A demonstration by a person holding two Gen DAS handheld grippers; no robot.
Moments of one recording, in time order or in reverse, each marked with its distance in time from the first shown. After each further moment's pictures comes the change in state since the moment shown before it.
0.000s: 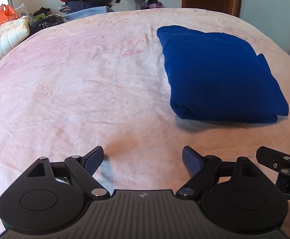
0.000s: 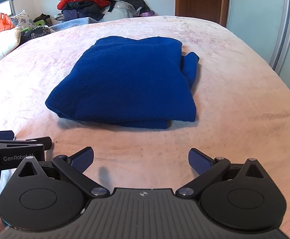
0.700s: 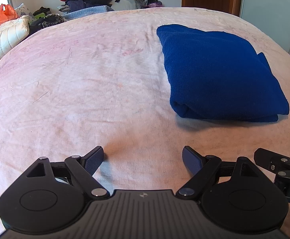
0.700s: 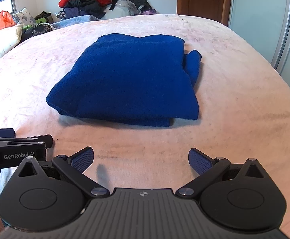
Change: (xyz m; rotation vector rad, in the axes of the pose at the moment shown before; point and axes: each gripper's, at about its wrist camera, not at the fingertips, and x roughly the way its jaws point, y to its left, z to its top) left arm 0.001 0.000 0.000 -0.001 0.001 -0.001; right arm 0.003 0.002 -0.002 -0.004 0.012 0.003
